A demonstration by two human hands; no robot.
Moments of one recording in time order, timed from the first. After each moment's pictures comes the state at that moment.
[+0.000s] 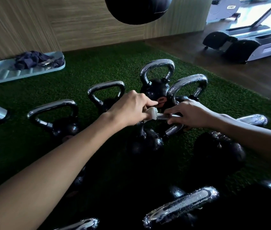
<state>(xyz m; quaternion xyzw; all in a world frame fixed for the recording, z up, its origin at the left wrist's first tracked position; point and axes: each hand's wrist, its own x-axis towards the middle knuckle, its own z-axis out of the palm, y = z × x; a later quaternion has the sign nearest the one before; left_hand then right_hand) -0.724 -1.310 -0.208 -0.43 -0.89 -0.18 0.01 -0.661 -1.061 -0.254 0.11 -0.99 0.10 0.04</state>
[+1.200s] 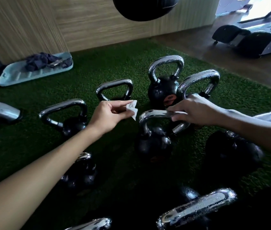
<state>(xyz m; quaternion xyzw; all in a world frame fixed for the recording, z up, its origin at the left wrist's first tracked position) -0.737 -1.392 -0.248 -0.23 -0.83 -0.50 -0.04 -0.665 -1.080 -0.248 0.17 -0.98 0.08 0.07</state>
